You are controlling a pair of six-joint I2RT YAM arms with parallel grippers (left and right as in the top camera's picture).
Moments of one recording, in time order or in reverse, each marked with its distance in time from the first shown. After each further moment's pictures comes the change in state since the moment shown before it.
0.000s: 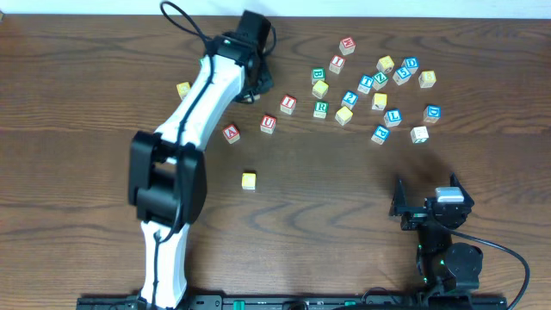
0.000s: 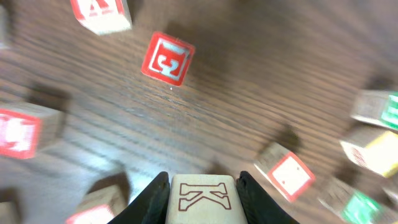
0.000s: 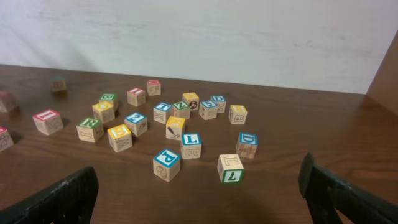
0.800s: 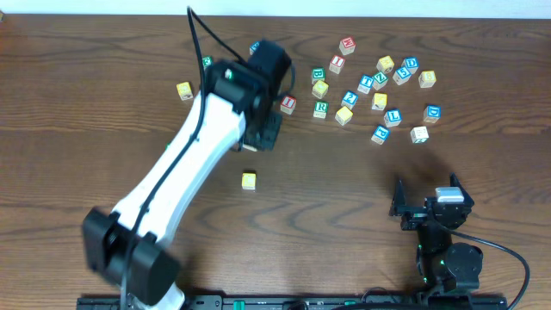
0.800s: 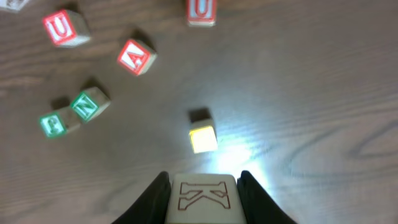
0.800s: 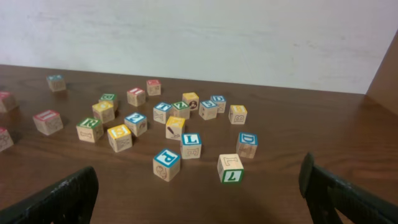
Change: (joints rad) left arm -0.185 -0.413 -0.218 -0.362 0.000 0.468; right arm 0.000 0.000 0.000 0.001 0.000 0.000
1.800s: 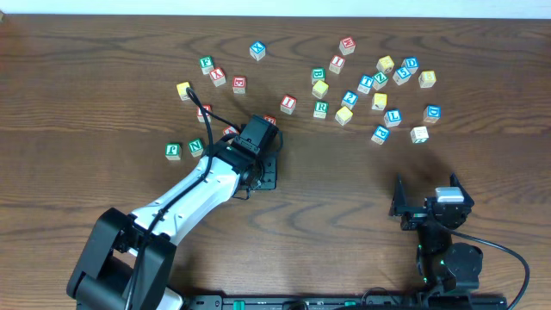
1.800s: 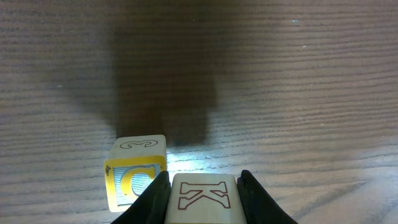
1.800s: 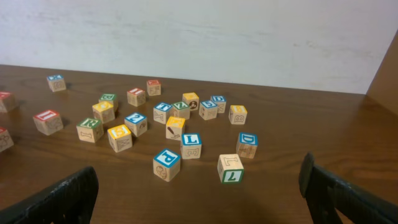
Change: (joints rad) left arm -0.017 -0.127 -0.748 0.725 0.134 -0.311; right arm 0.000 0.000 0.000 -0.001 0.000 0.000
